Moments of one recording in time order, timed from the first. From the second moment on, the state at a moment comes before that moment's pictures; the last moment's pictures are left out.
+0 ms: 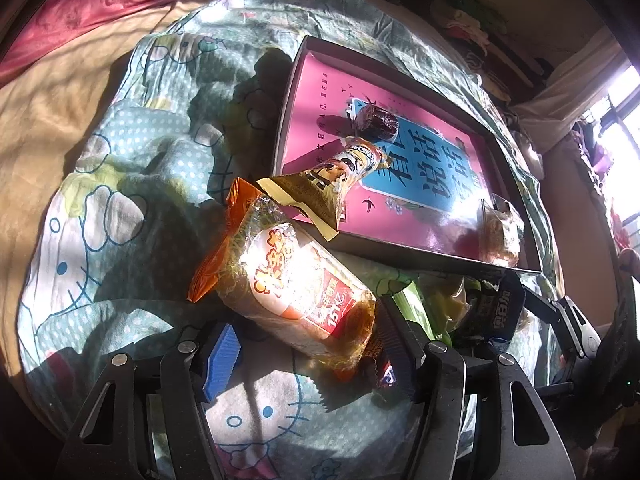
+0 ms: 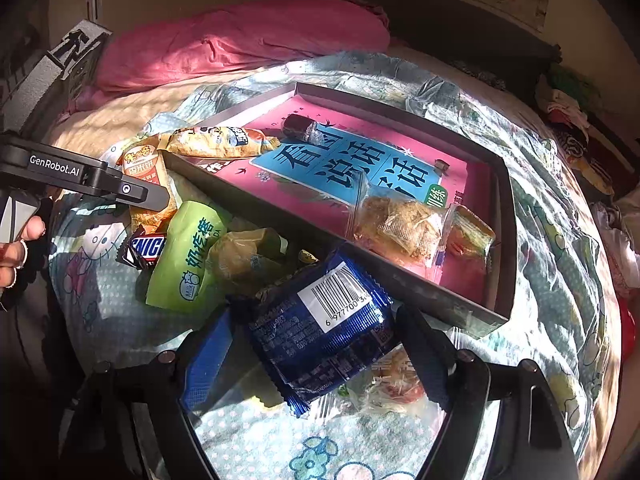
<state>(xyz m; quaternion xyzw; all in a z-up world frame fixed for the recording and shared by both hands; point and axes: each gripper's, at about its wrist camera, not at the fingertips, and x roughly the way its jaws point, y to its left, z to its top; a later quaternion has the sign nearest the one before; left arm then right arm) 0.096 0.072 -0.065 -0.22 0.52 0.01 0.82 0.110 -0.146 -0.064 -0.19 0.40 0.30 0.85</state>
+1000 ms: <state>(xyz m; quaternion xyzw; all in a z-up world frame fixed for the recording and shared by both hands) 0.076 0.086 -0.056 -0.26 0.51 0.02 0.82 0.113 -0.178 -0.027 -0.05 0.36 0.33 0.87</state>
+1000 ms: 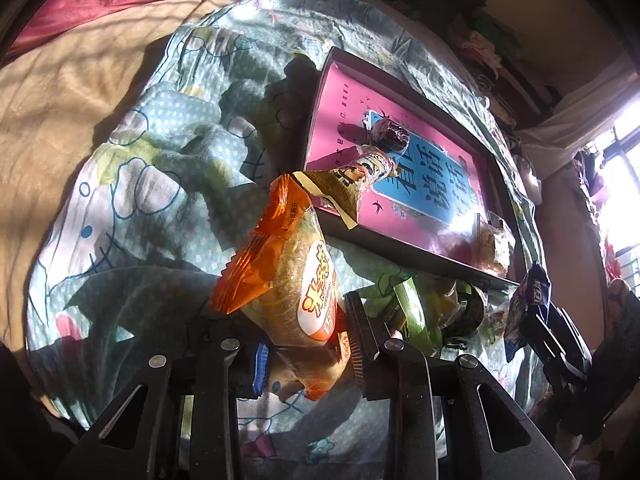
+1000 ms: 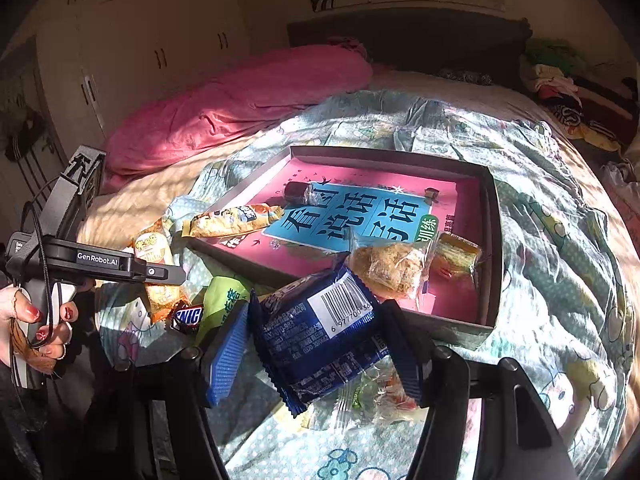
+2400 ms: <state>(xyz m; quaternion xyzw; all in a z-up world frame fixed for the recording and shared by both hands) 0.118 0.032 0.010 -0.14 0.42 -0.05 0.90 0.136 -0.241 0.011 0.07 0.27 0.24 0.93</state>
